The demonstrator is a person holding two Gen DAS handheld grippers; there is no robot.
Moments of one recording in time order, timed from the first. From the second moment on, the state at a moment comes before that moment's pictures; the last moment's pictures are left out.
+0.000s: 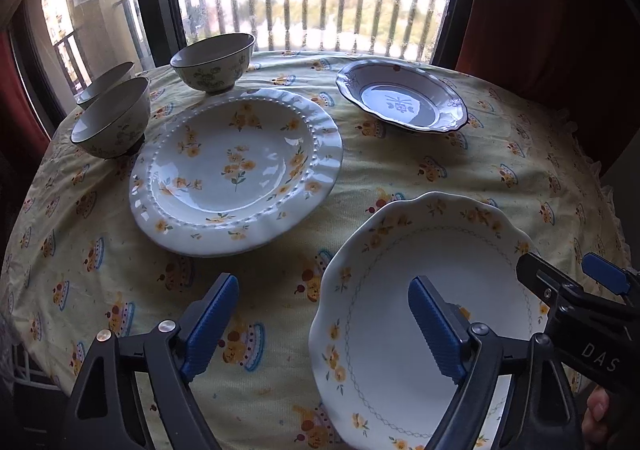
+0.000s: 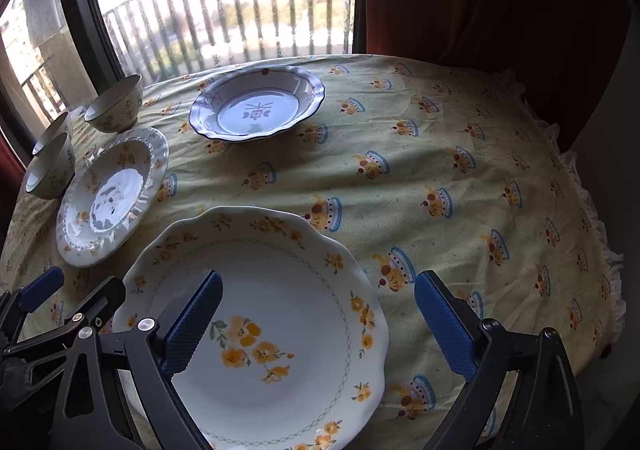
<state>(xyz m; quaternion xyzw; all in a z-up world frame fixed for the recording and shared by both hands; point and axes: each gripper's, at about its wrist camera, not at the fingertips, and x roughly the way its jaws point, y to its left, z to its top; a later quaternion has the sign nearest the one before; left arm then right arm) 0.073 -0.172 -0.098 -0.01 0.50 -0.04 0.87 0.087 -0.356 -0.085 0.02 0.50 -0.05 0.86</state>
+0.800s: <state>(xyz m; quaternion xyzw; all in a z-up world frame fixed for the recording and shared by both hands) 0.071 -0.207 -0.140 -0.01 0.56 -0.02 0.83 0.100 -0.367 -0.138 0.01 0.57 0.01 0.82</state>
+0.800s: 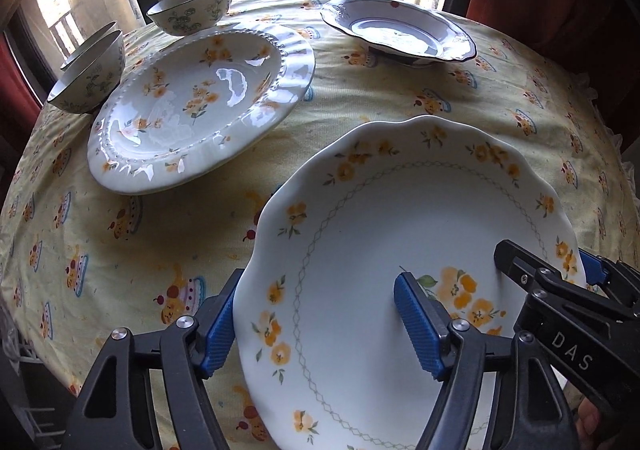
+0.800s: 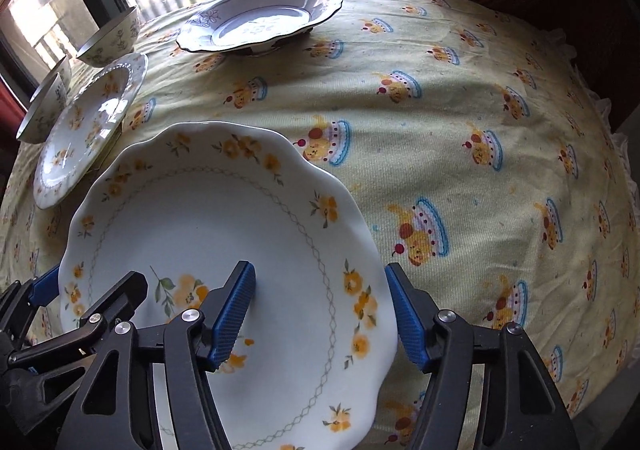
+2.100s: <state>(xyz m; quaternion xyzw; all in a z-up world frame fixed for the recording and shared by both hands) 0.073 -0.029 -0.090 0.00 0.51 -0.11 0.85 0.066 -0.204 -0.092 0.07 0.54 -0.09 0.84</state>
